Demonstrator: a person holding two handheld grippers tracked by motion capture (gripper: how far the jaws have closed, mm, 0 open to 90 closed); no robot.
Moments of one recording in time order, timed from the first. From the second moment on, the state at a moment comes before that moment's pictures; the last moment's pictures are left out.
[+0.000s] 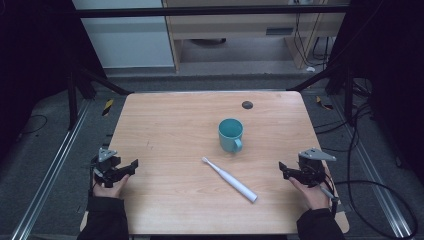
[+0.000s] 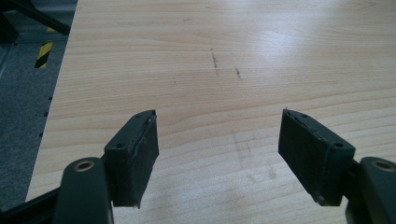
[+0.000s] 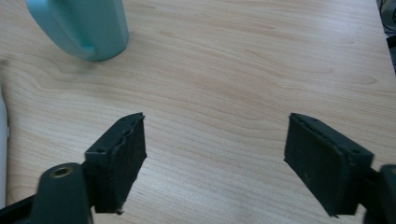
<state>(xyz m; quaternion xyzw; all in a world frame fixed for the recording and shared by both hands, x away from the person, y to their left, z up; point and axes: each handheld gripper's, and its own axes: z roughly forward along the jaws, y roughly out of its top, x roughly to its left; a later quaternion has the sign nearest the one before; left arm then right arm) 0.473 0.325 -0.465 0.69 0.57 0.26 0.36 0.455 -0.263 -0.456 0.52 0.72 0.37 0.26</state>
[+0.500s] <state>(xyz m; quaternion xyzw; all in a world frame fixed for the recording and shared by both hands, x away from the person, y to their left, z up) 0.475 0.322 -0.466 0.70 0.56 0.25 0.36 0.457 -0.235 -0.439 0.49 0.76 0.36 0.23</state>
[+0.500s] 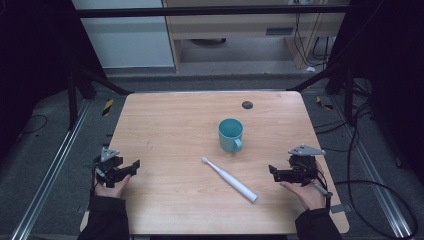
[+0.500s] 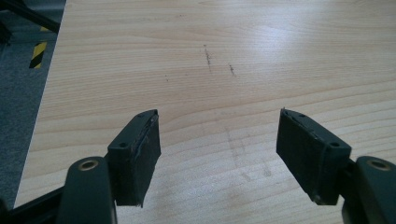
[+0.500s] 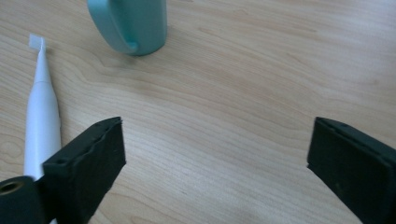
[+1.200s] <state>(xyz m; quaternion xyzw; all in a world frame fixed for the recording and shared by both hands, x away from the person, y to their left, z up) 0.476 0.317 -0.469 0.72 0.55 0.25 0.34 0.464 -0.202 -0.413 0.46 0.79 0.36 0.21</state>
